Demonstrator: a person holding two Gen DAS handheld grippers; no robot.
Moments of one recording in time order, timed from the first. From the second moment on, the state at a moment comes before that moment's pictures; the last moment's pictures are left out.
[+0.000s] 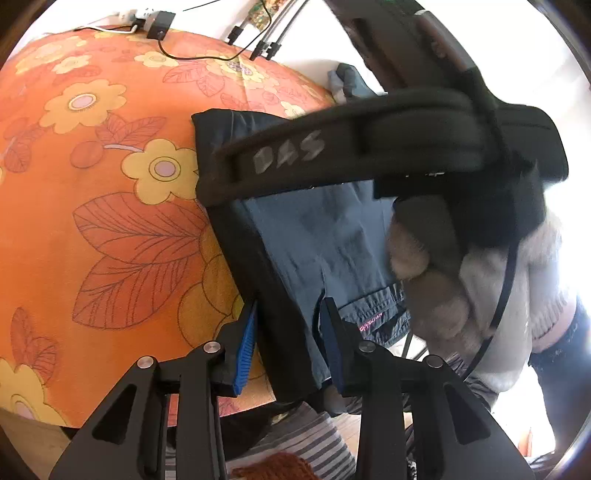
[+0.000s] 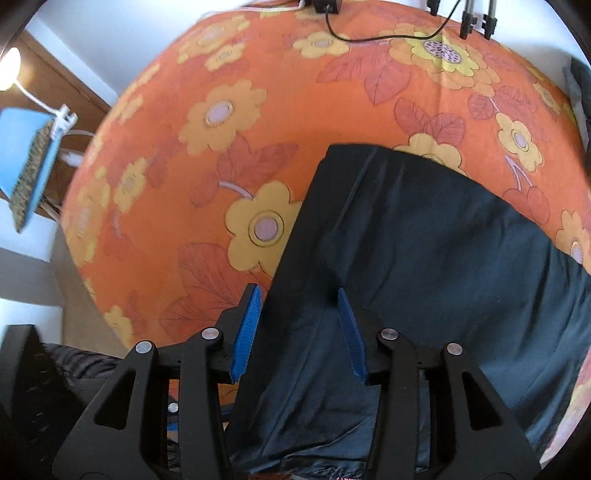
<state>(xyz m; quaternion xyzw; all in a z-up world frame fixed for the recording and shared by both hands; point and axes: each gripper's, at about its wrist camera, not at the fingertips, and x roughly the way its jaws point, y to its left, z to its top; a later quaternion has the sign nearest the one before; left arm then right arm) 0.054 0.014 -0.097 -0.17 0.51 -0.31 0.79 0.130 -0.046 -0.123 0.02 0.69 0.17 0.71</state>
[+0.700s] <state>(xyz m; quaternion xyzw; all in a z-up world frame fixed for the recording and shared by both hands) 0.035 -0.017 -0.080 -0.14 0.49 -0.34 0.79 0.119 -0.051 -0.103 0.02 0.67 0.18 0.72</state>
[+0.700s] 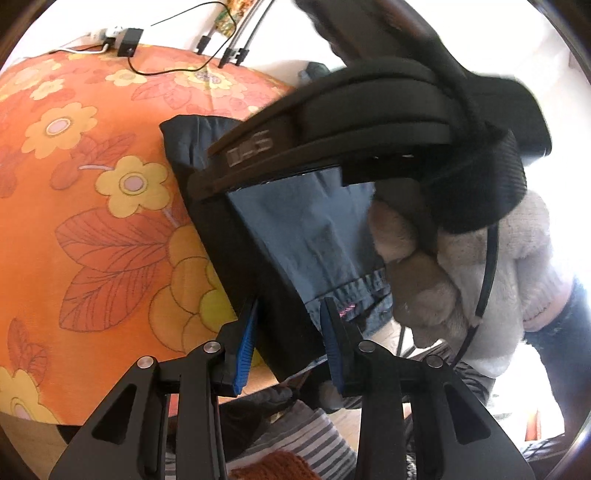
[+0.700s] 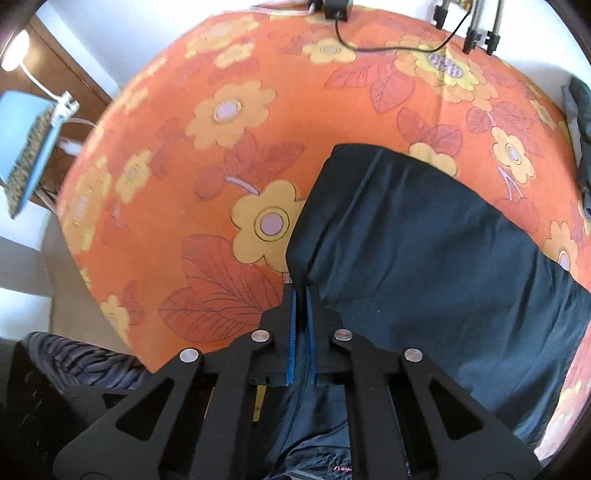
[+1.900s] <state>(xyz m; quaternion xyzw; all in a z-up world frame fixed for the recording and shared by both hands) 0.128 -0.165 -0.049 0.04 0.44 -0.37 0.82 0.039 -0.377 -0.073 0.28 0.56 0.03 0.78</state>
